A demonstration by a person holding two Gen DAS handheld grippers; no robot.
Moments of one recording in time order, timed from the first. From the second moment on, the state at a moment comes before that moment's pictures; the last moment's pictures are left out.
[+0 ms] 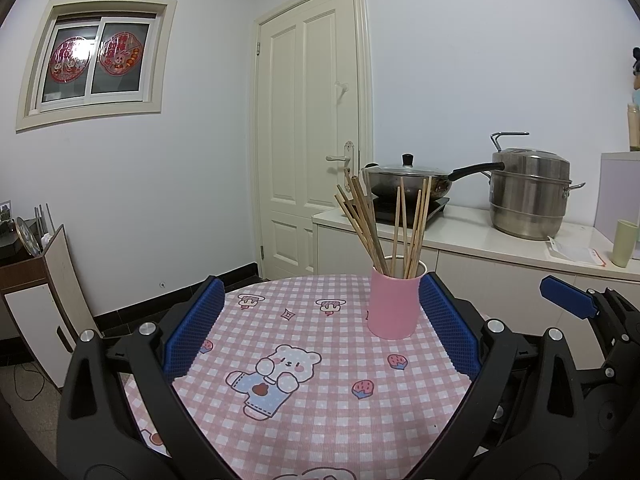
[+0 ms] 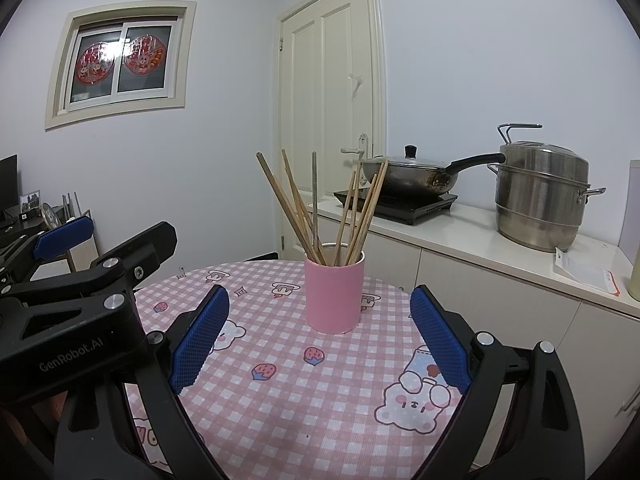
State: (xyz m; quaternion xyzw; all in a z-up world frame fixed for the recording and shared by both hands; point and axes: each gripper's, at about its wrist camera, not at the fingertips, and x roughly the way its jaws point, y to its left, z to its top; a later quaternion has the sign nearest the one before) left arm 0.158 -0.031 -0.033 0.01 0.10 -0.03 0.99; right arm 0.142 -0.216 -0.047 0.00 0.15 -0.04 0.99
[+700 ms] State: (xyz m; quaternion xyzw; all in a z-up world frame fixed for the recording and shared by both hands) left arm 0.165 -0.028 -0.036 0.01 0.11 -0.03 0.99; right arm 0.146 -0.217 -0.050 0.00 0.16 -0.04 0.99
